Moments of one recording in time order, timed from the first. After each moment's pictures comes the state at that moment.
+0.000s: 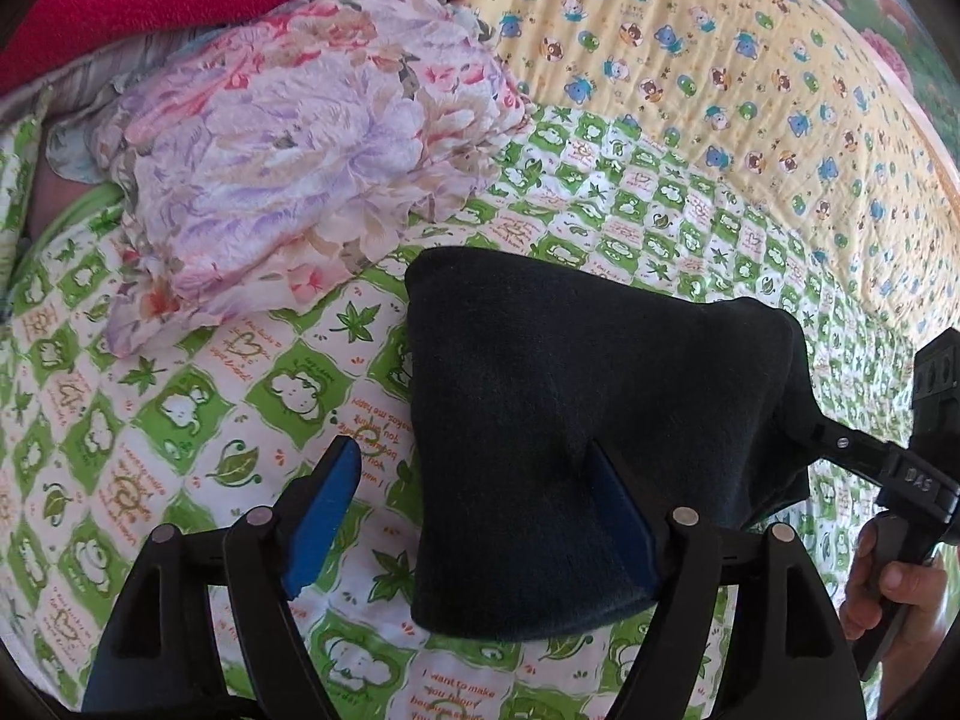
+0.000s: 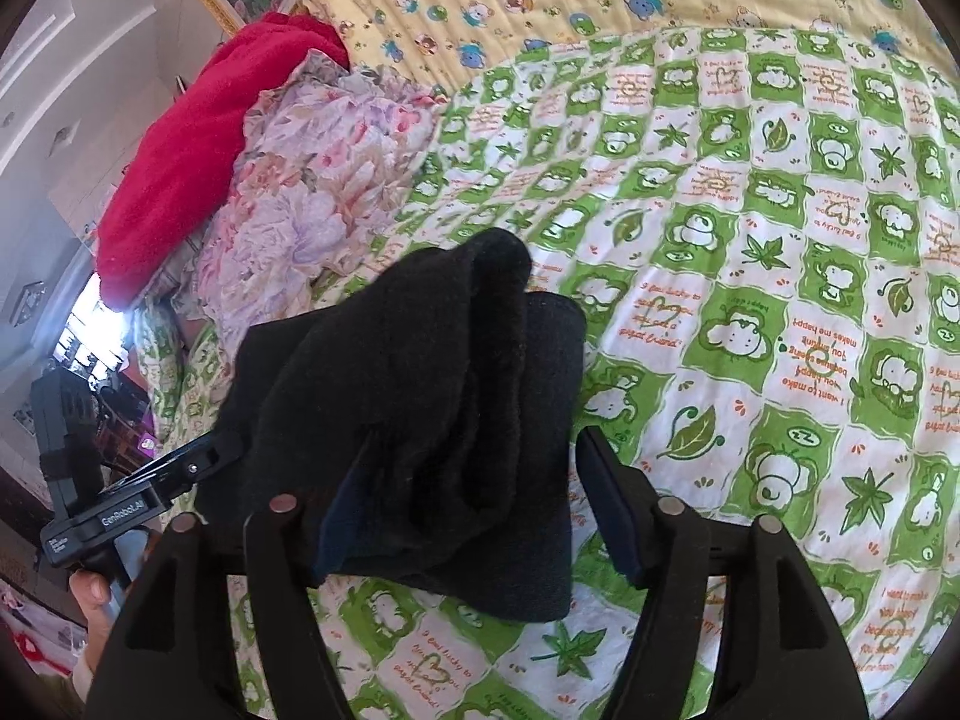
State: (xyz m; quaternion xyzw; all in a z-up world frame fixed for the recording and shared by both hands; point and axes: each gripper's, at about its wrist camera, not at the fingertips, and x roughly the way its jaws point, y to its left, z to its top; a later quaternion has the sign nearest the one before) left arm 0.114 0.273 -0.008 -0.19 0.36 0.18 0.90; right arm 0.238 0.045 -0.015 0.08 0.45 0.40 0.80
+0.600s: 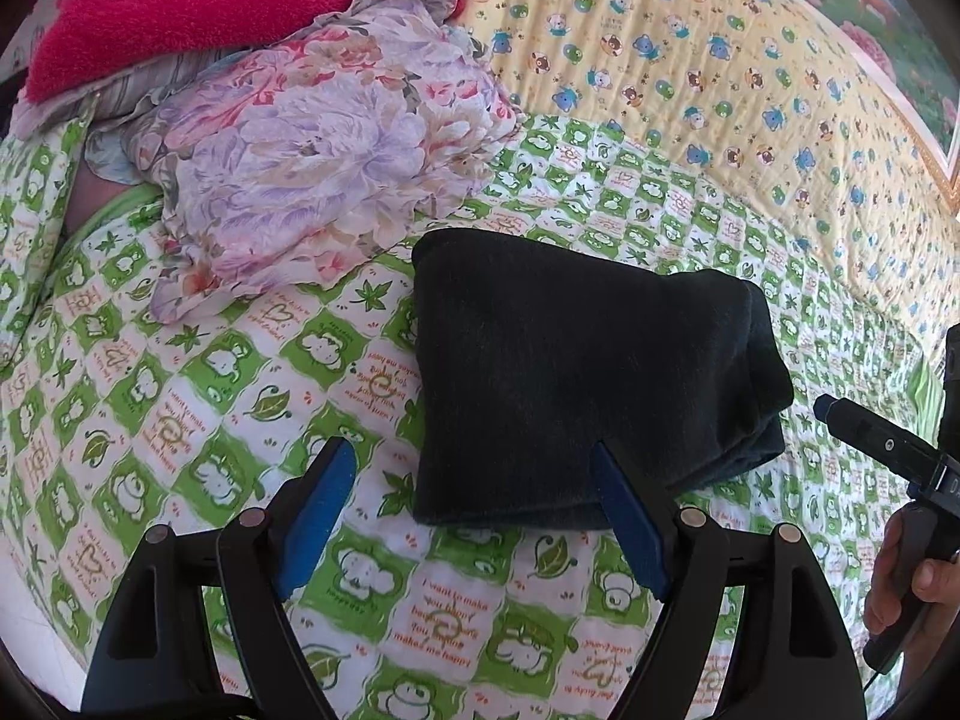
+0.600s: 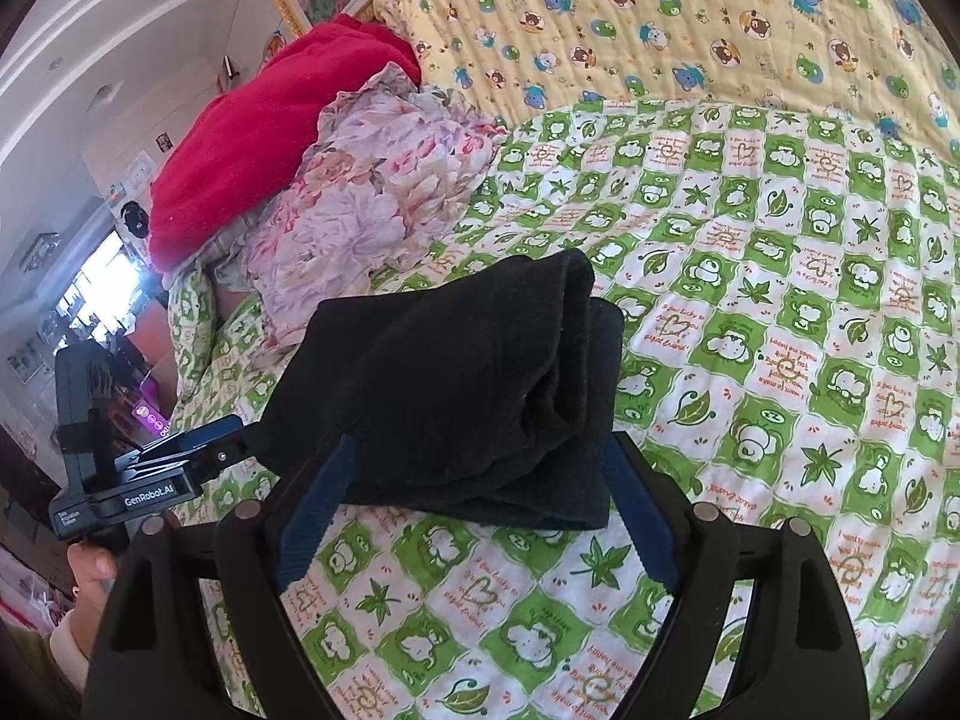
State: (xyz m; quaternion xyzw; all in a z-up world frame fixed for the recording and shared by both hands) left arm 0.074 0.250 0.002 -0.18 0.35 0.19 0.90; right arm 0.186 0.032 0.020 0.03 0.40 0.42 0.81
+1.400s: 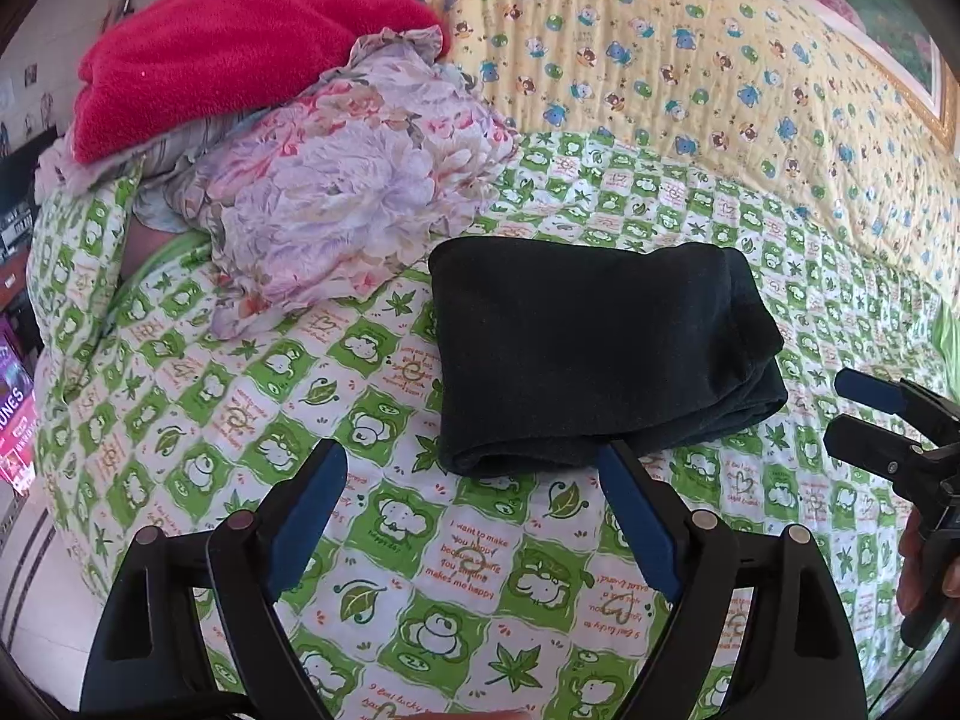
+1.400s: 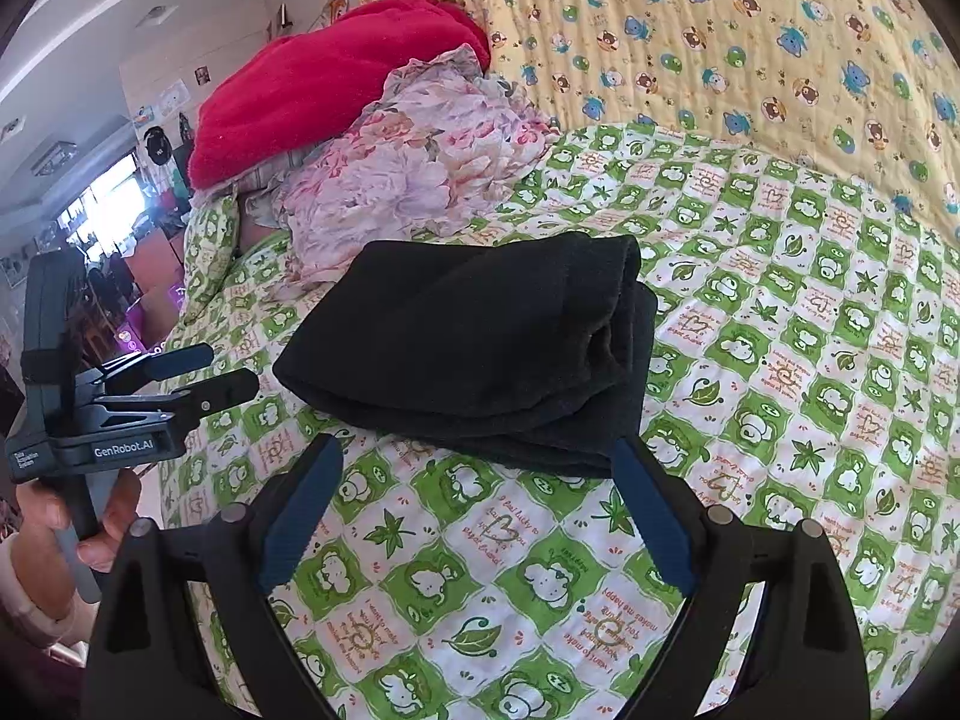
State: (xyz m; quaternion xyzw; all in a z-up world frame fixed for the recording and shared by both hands) left arm 0.040 0.213 0.015 -0.10 0.33 0.22 0.91; right arm 0.133 0.034 0.024 -0.06 0.36 0.44 0.82
